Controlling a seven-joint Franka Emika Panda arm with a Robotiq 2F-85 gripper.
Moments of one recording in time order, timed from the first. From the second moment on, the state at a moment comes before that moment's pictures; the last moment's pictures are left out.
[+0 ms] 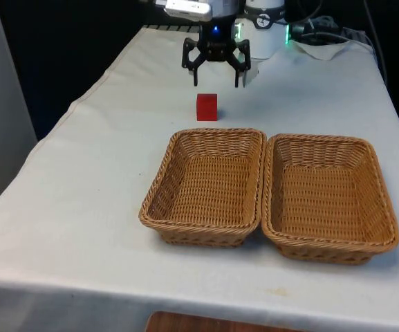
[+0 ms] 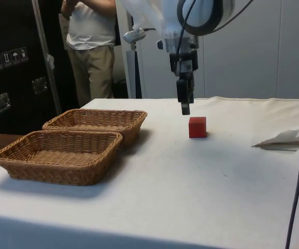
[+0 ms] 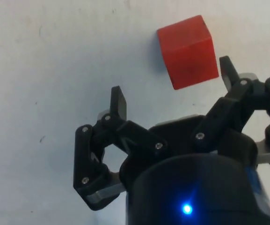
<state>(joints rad) 0.32 0.04 -0.52 -2.61 -0.04 2.63 -0.26</state>
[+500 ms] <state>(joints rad) 0.32 0.06 -0.55 -2.64 0.00 2.65 -0.33</state>
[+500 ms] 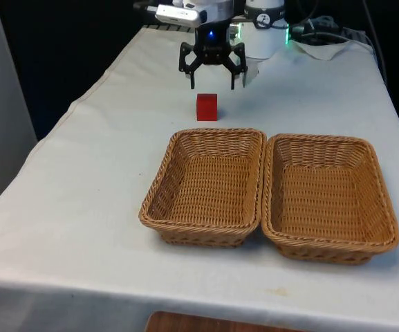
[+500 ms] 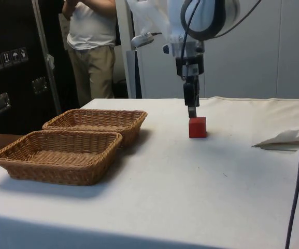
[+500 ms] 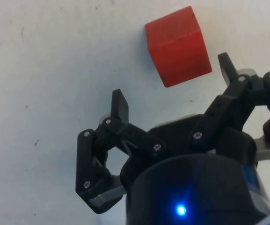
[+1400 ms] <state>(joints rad) 0.32 0.22 -0.54 -2.60 0.03 2.71 -0.34</state>
